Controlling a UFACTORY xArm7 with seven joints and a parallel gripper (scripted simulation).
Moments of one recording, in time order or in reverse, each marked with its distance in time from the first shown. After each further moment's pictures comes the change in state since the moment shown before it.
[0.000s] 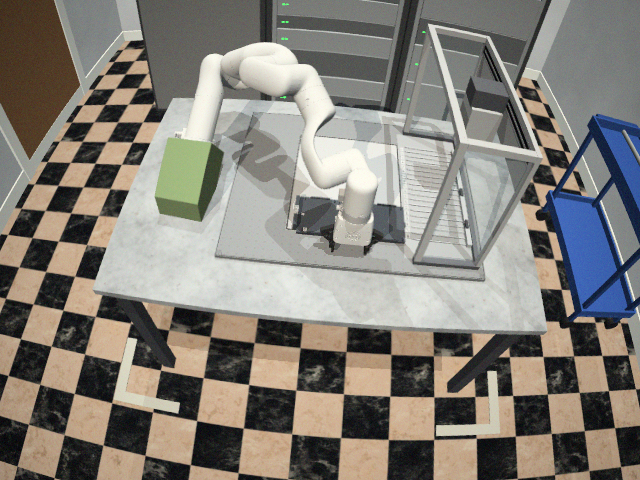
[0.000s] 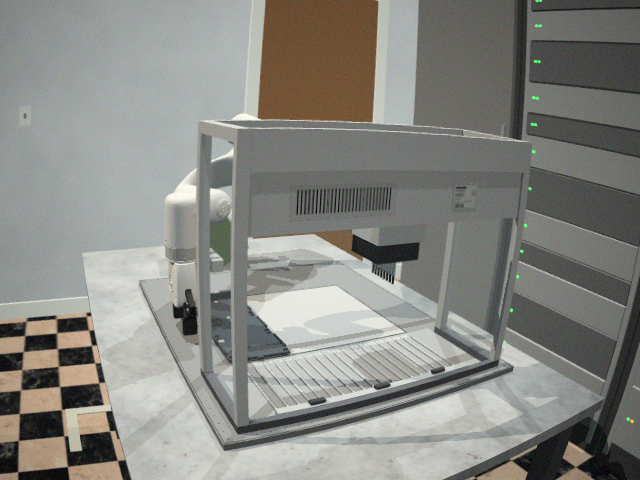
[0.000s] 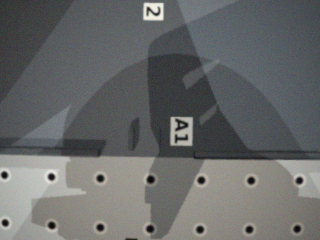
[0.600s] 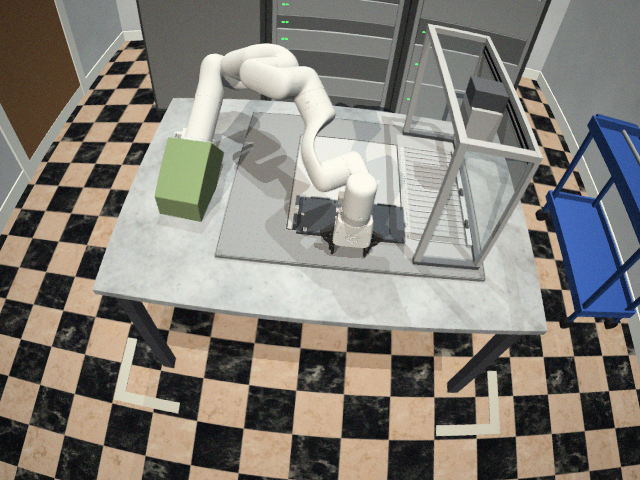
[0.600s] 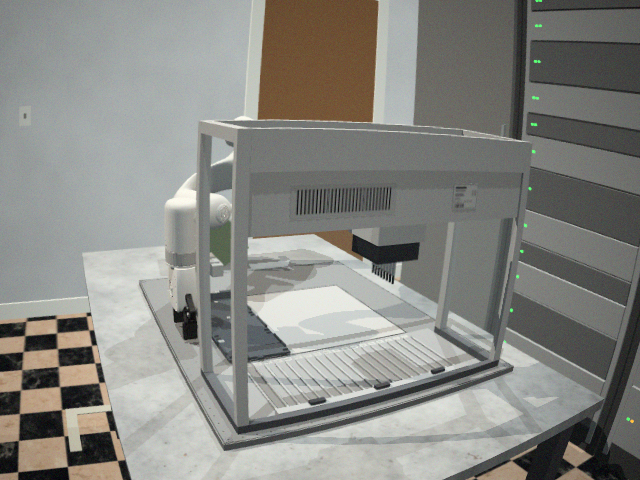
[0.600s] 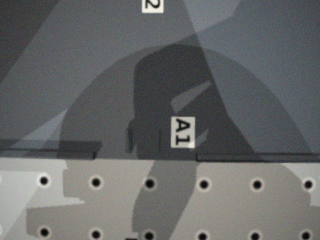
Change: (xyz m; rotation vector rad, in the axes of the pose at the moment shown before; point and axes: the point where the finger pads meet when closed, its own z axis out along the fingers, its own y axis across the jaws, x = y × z) arm 0.000 0.000 0.011 0.000 0.000 0.000
